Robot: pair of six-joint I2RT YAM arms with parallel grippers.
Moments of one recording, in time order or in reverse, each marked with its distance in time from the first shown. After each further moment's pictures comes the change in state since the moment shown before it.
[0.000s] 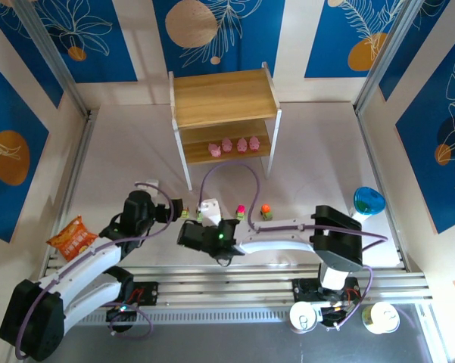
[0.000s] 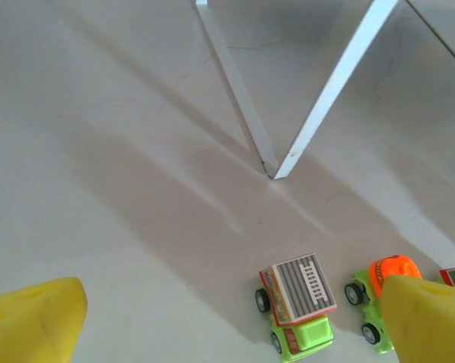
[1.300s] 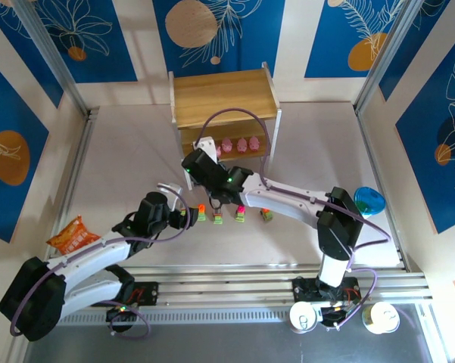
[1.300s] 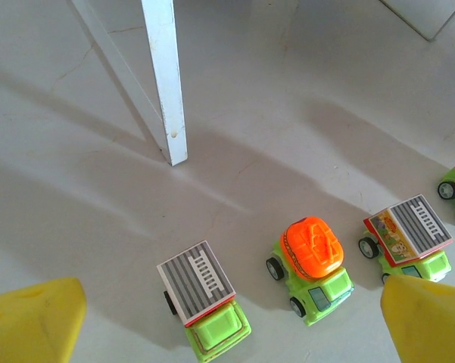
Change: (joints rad) left arm -0.172 0.127 0.032 0.069 0.006 0.097; right arm -0.319 0.069 0.324 0.192 -0.074 -0.492
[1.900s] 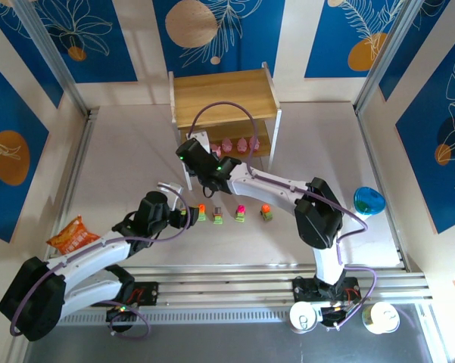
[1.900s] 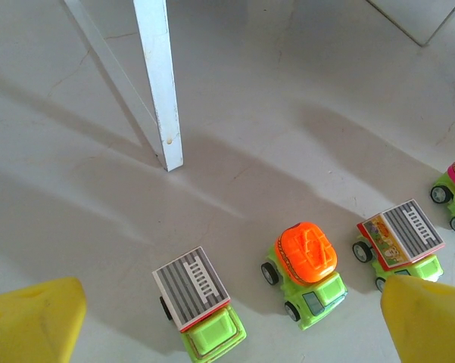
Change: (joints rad) left arm 0.000 0.000 0.006 0.001 0.006 0.000; right arm -0.061 0.160 0.137 0.009 -0.026 -0.058
